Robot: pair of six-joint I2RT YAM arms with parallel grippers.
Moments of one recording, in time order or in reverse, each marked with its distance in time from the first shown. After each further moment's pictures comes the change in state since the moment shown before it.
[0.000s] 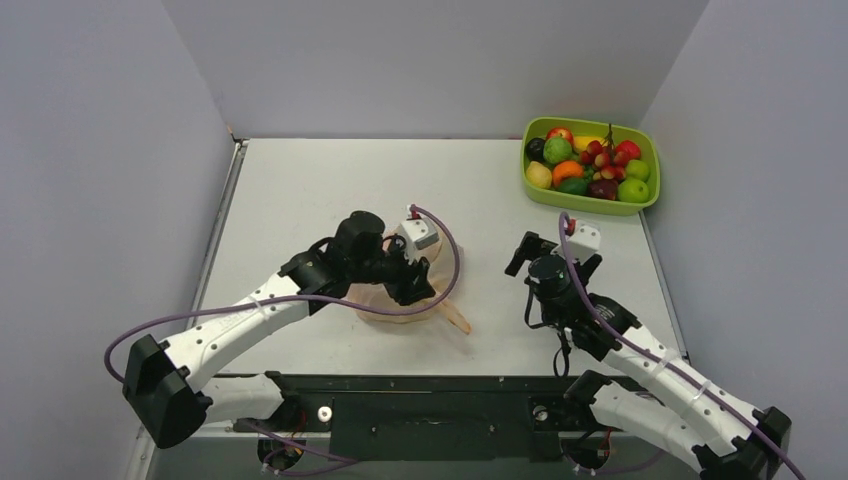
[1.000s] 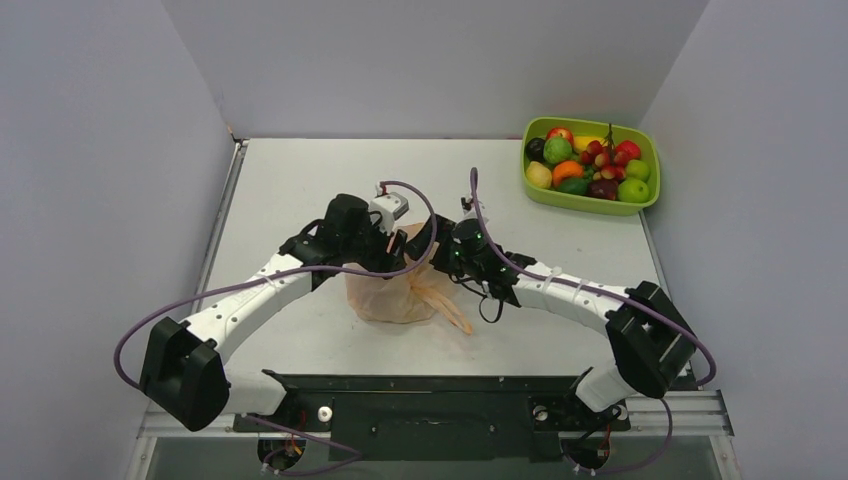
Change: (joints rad) left arm 0.227 0.080 -0.014 -0.013 -0.222 -0.021; right arm 0.045 0.713 0.196 0.556 -0.711 0.251
